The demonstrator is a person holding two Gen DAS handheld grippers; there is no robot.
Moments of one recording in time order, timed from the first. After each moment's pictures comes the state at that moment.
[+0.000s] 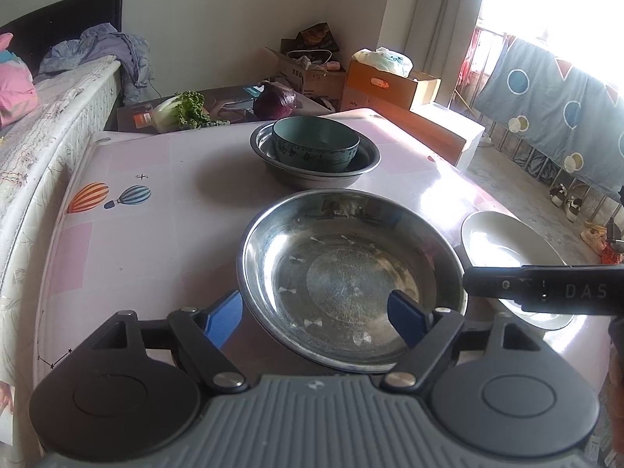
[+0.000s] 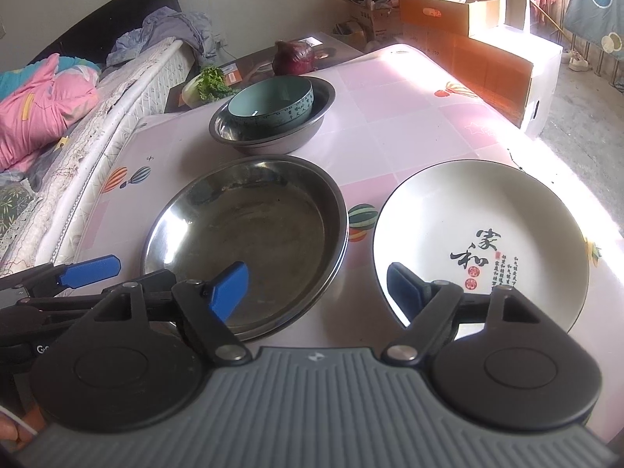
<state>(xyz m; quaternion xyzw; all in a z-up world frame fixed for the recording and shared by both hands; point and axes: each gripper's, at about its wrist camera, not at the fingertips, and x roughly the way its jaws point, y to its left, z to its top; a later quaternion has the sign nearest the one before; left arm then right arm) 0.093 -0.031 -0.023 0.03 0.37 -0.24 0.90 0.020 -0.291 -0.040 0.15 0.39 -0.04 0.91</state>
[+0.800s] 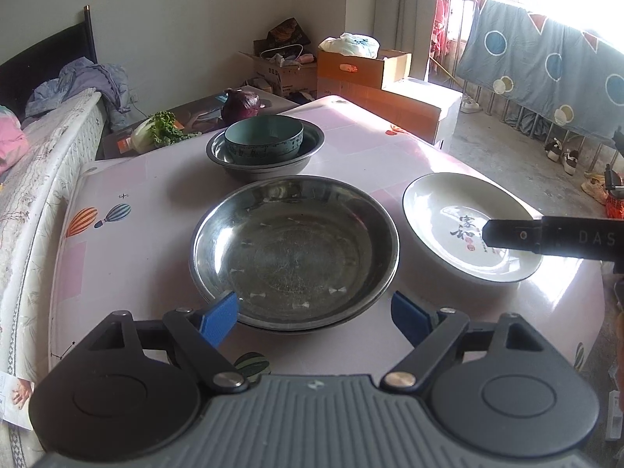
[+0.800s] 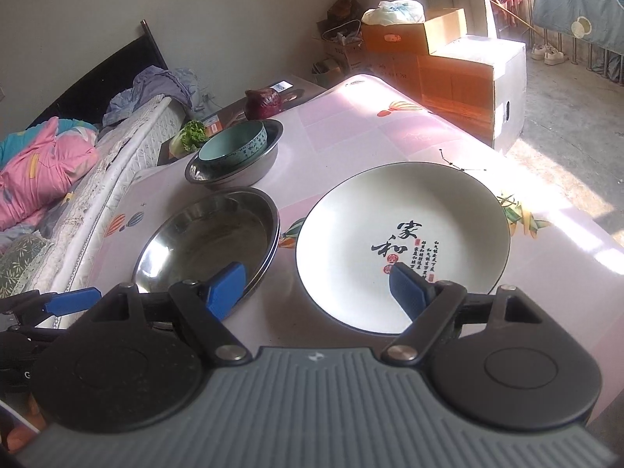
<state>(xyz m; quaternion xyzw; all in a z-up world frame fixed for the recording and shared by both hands) 0.032 -0.077 -0.006 0.11 0.37 -0.25 0.89 -0.059 -0.354 -0.042 0.21 0.32 -0.07 0.92</state>
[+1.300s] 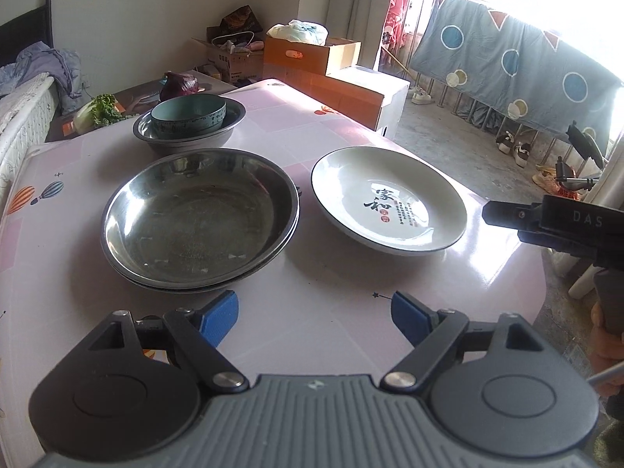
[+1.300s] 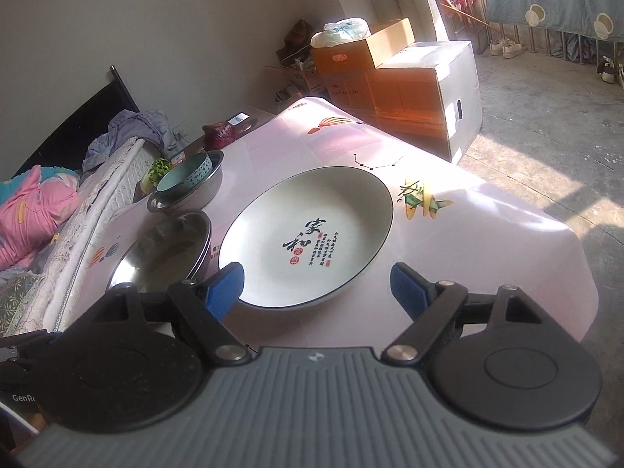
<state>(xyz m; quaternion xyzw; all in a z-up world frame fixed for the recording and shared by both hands) -0.005 -0.108 -0.024 0.08 0.39 -0.32 0.86 -0.140 -0.417 -0.063 0.26 0.28 -0.12 0.92</state>
